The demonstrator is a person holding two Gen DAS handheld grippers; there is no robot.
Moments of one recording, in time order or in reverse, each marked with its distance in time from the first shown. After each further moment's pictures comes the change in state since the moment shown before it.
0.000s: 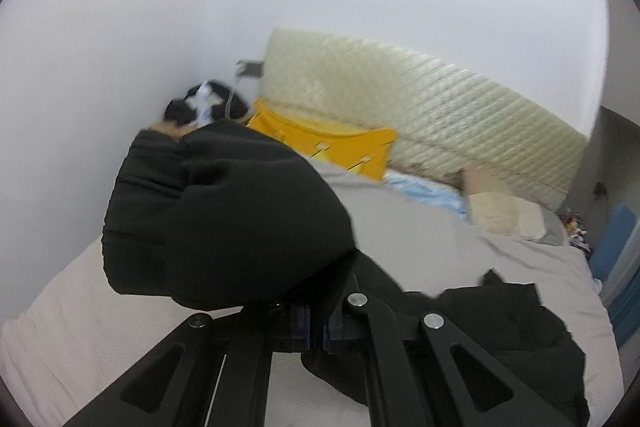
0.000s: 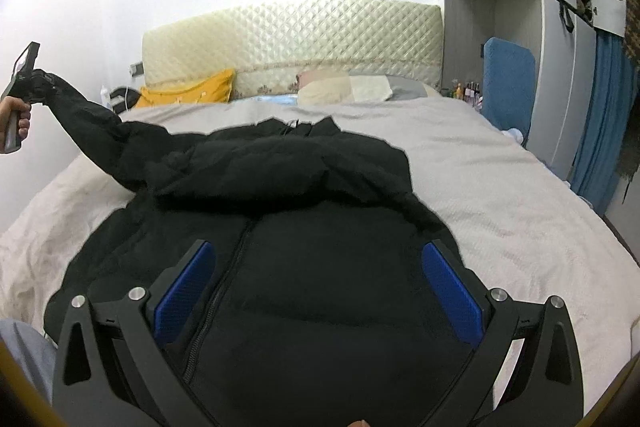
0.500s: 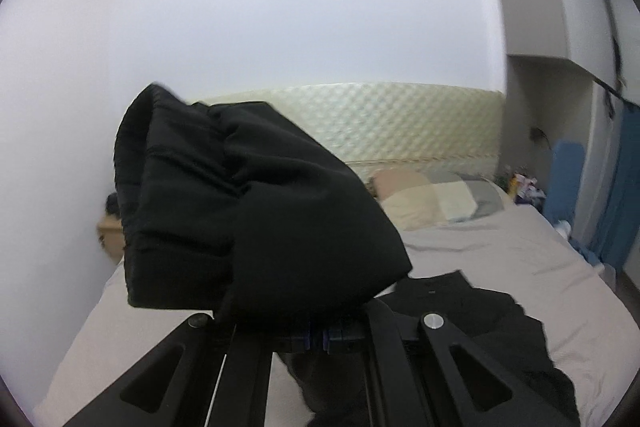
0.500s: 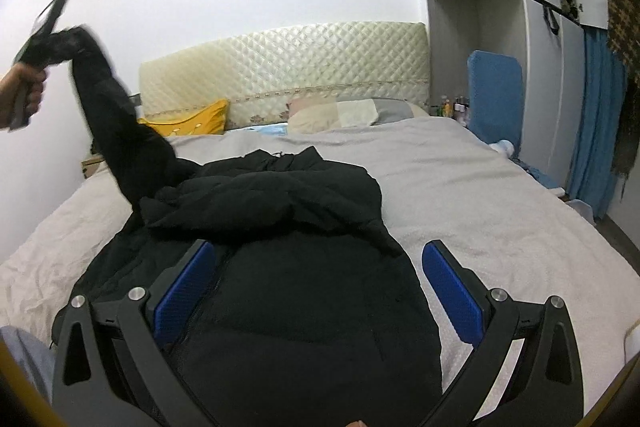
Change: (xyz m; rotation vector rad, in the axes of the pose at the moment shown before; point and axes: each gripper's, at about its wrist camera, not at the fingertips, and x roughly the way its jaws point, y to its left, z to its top) left arm -0.088 -0.241 0.021 0.329 -0.097 -0.133; right arm -0.026 -0.048 0.013 0.034 -0.079 0.017
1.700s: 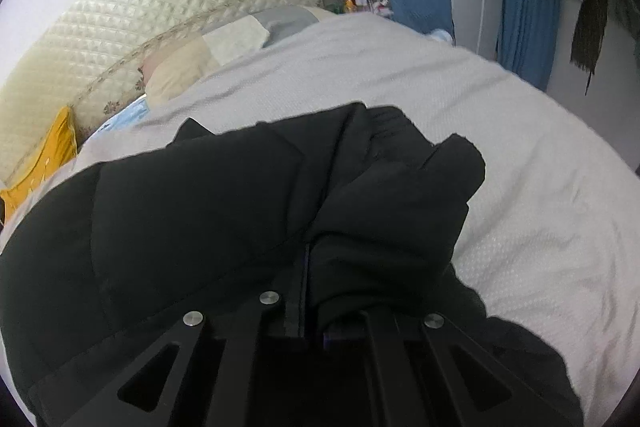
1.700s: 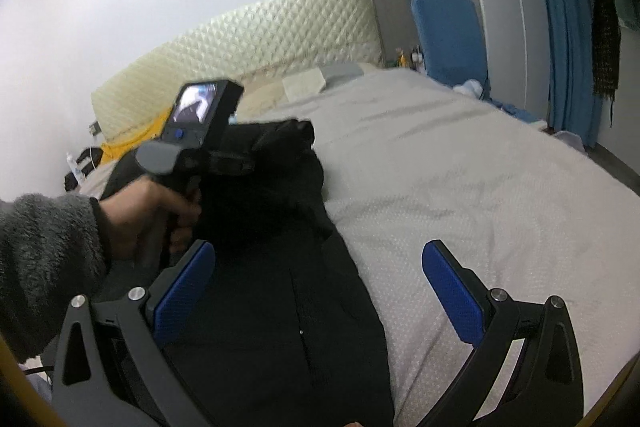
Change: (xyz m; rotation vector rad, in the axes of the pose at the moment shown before) left arm 0.198 -0.405 -0.226 0.374 0.381 -0.359; right arm 0.059 -0.096 -0.027 0.237 0.130 -0.057
